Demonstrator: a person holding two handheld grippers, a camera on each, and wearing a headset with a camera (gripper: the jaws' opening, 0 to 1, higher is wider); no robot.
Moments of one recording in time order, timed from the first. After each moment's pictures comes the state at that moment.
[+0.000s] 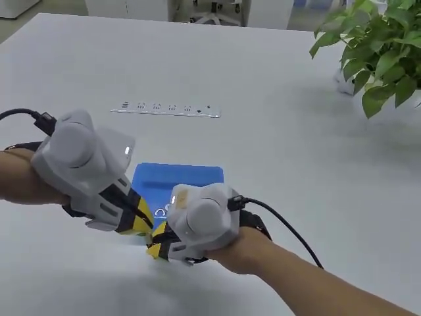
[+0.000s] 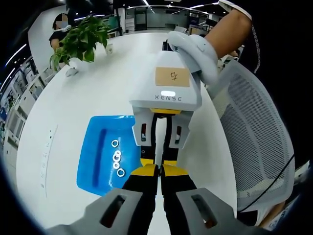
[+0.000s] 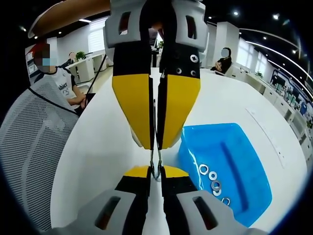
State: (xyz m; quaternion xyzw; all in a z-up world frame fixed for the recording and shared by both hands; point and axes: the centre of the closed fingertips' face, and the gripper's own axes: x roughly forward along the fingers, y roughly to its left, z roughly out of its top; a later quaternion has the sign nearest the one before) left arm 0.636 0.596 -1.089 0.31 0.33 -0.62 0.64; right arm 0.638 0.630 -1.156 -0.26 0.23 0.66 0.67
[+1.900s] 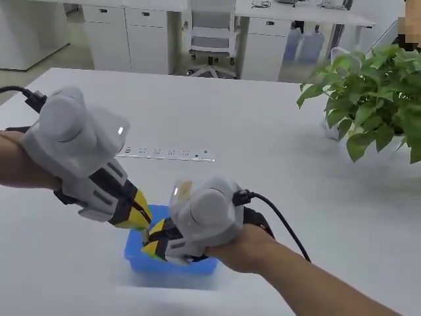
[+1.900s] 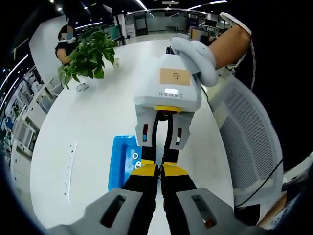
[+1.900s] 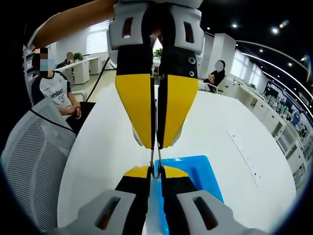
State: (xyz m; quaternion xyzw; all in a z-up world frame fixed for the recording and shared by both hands) left arm 0.657 0.597 -1.007 0.33 0.29 -0.61 0.66; right arm 0.668 0.634 -1.073 -0.27 0.18 0.64 0.69
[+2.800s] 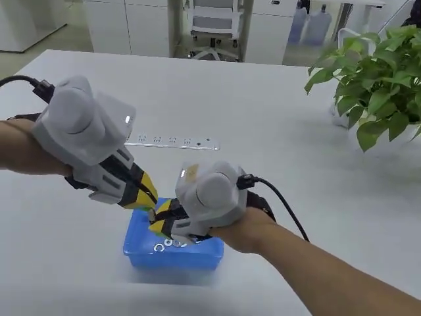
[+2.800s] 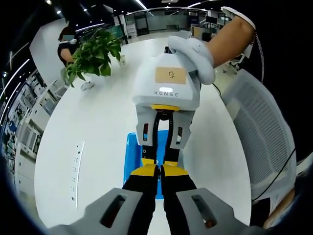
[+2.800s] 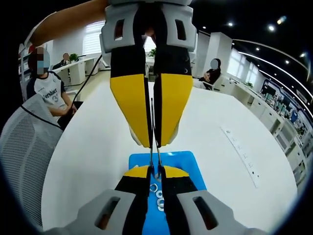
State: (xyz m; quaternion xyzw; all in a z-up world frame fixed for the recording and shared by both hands) left arm 0.701 0.600 -1.031 0.35 0.28 -0.60 0.66; right arm 0.712 0.636 -1.095 -0.26 0.18 0.64 0.70
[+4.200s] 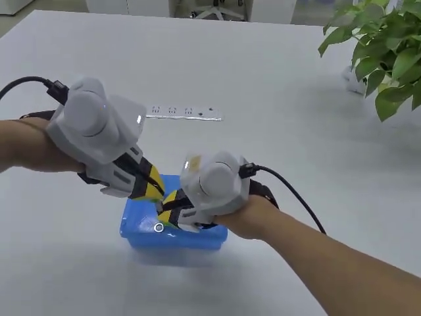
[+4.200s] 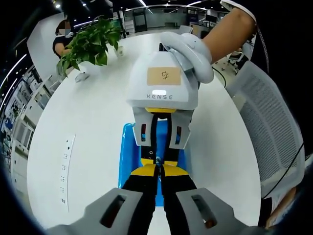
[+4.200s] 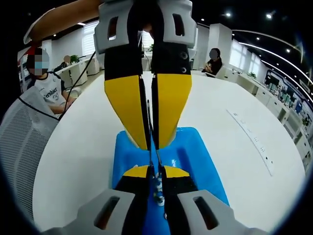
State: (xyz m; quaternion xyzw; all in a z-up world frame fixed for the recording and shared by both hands) left arm 0.718 0.594 -1.079 0.34 0.30 -0.61 0.65; right arm 0.725 0.629 -1.145 -0.25 0.22 0.64 0.69
